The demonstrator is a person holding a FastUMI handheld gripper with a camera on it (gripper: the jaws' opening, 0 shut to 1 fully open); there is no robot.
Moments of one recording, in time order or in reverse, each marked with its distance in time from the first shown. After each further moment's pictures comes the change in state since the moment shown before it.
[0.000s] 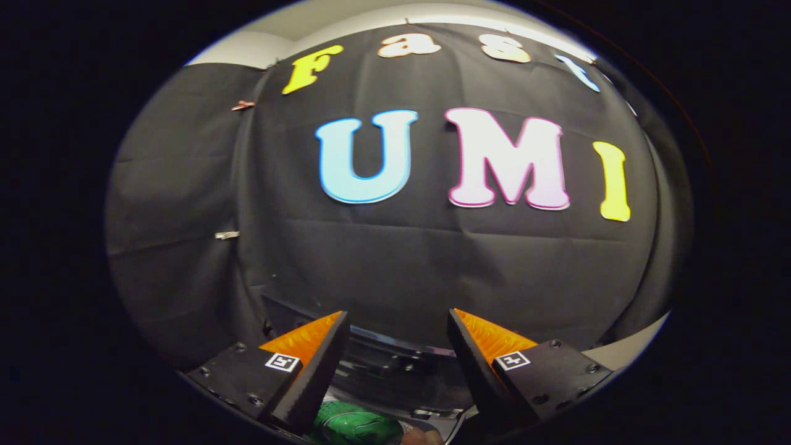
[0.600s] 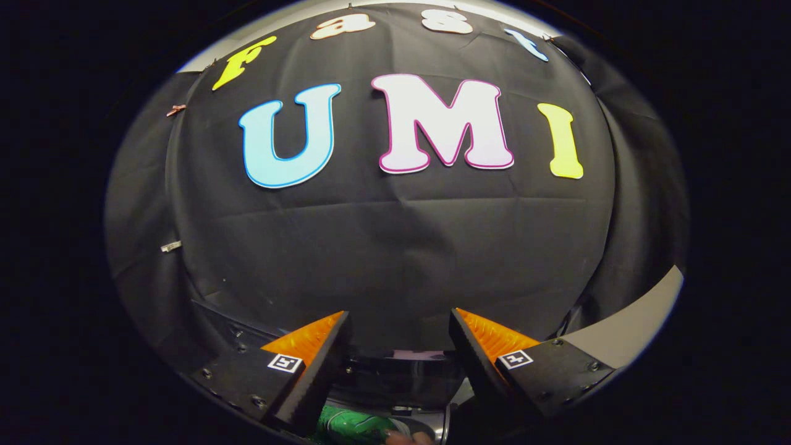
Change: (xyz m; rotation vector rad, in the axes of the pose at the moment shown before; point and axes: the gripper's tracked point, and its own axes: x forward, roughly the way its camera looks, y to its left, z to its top) arm 0.025 -0.050 -0.036 0.072 0.128 -0.202
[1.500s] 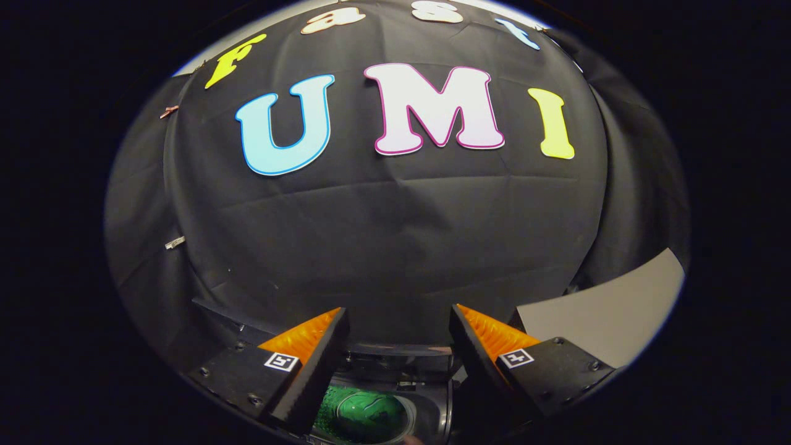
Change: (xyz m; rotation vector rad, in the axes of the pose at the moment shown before) arm -0.050 0.000 -0.019 0.040 0.083 -0.014
